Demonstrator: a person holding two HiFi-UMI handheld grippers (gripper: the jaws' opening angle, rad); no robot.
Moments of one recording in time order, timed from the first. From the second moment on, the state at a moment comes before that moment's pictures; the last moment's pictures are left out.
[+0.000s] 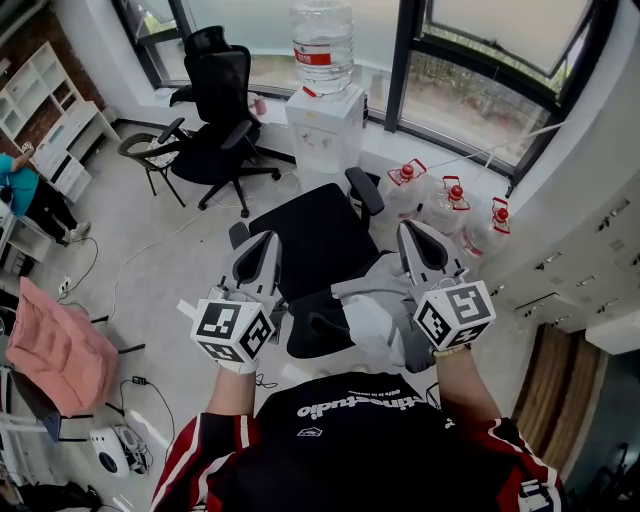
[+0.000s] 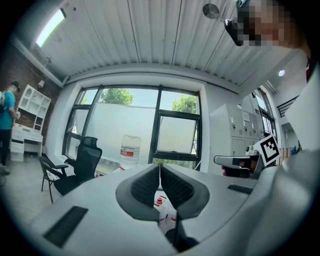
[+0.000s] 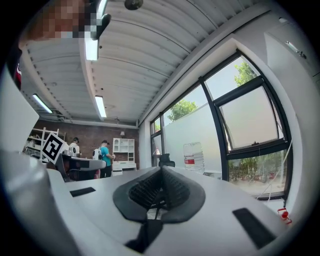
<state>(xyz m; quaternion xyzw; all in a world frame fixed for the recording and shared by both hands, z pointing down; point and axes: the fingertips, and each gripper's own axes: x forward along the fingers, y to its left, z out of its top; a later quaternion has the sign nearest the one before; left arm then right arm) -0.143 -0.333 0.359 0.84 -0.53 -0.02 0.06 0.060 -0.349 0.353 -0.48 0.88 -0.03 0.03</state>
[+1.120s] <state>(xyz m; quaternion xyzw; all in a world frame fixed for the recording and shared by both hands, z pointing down) -0.153 -0.335 0.354 0.83 -0.55 -0.03 0.05 0.056 -0.352 0.352 -0.48 0.88 -0.03 0.02</state>
